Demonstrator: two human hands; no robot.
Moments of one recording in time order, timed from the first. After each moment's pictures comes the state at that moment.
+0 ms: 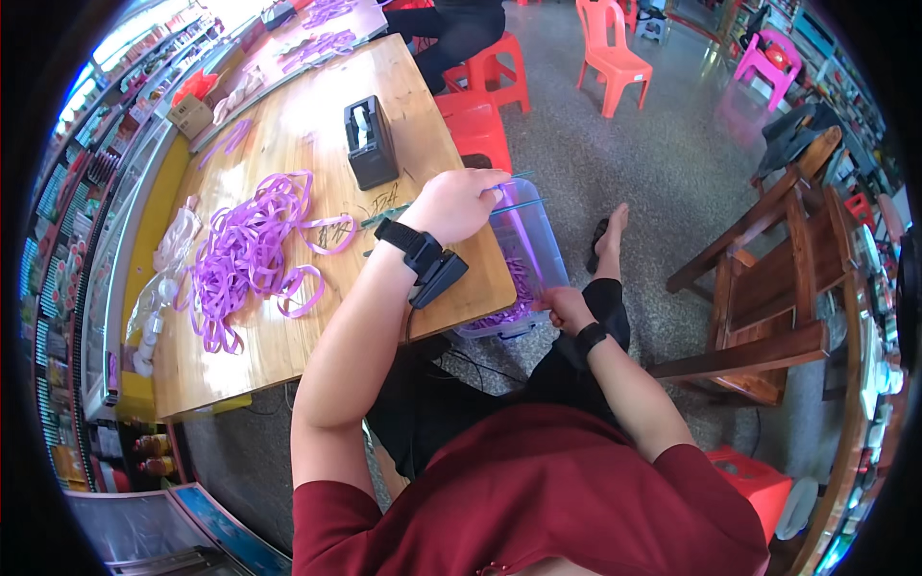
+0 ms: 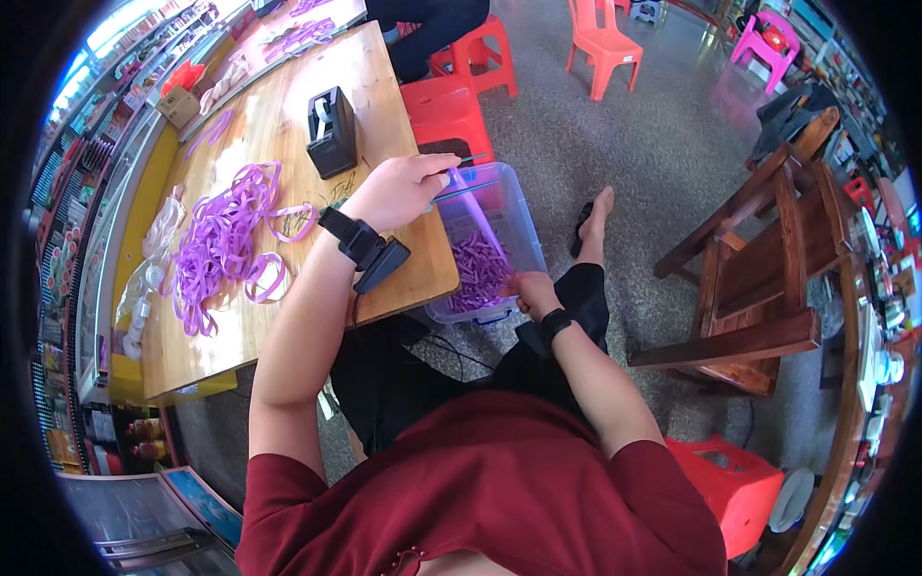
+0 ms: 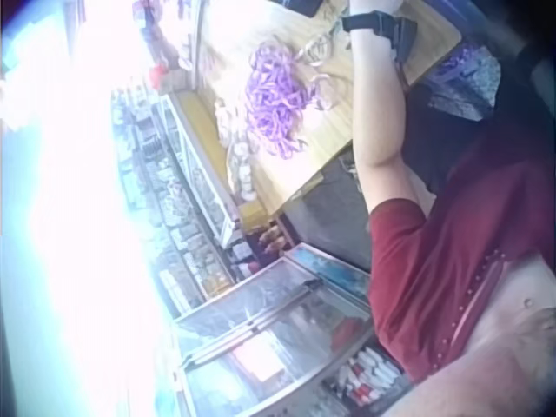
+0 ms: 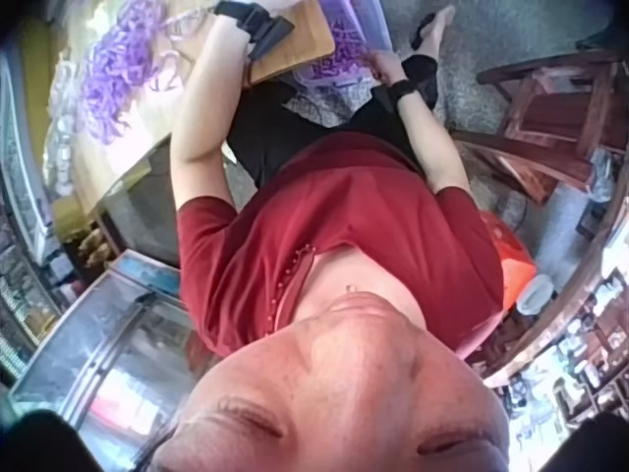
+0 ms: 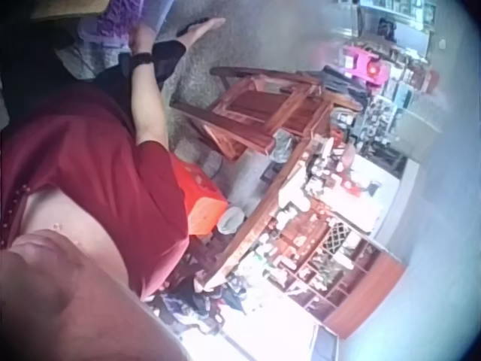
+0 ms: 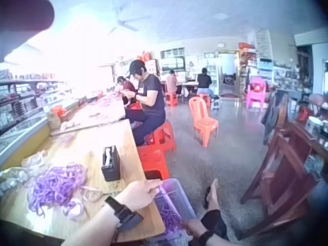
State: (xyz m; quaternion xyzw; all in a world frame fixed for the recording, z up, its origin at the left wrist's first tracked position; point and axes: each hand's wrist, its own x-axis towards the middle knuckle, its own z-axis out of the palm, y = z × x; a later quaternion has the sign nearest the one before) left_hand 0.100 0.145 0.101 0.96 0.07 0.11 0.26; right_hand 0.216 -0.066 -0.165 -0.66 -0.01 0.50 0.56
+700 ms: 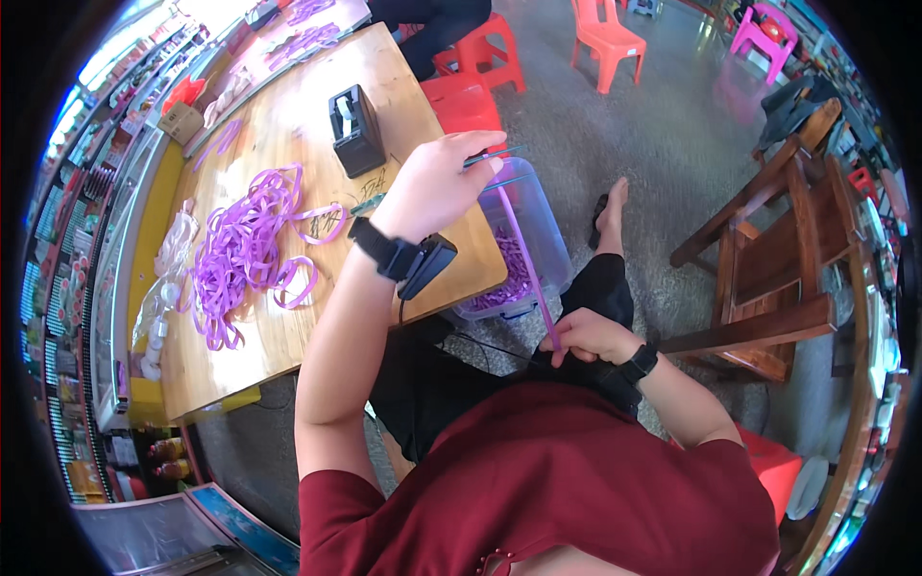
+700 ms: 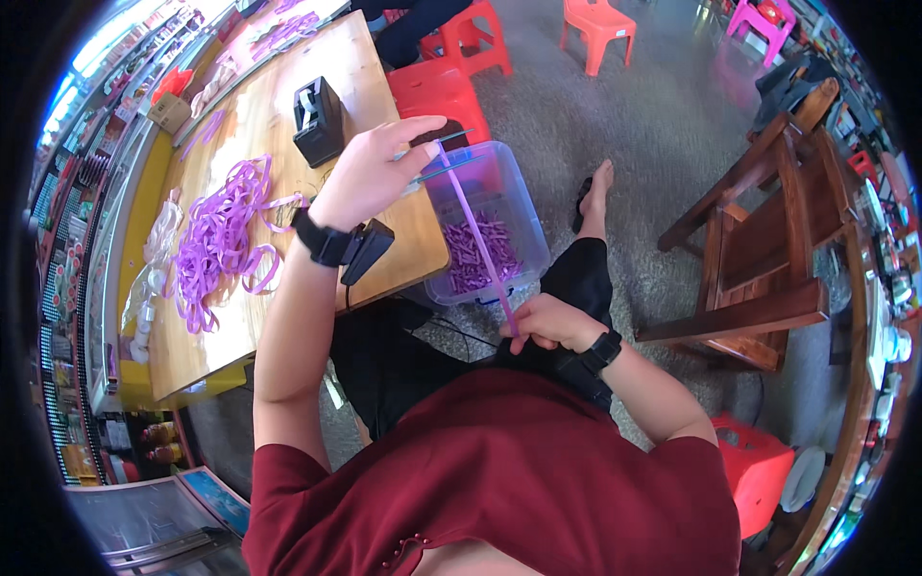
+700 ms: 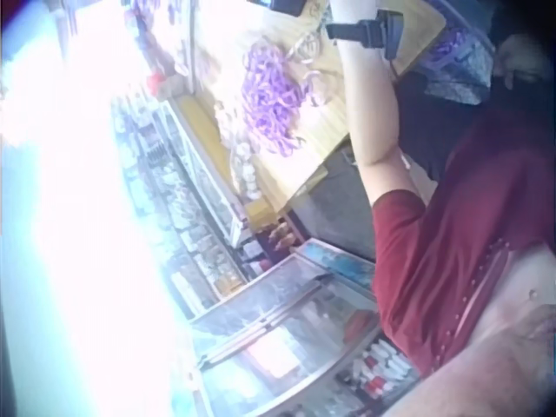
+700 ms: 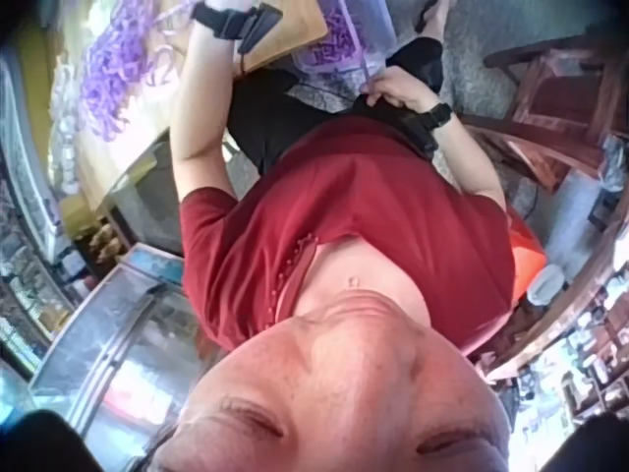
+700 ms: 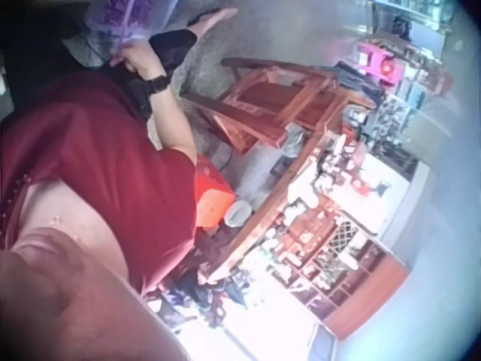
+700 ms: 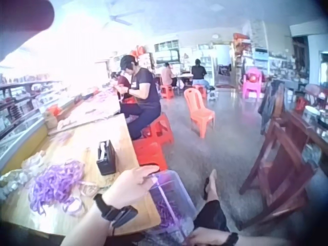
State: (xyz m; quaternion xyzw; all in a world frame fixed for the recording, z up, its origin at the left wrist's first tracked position) left_hand 0.082 0.119 0.136 0.93 0.06 0.18 0.31; right_hand 0.163 -0.147 -0.047 -0.62 -0.24 0.63 0.41
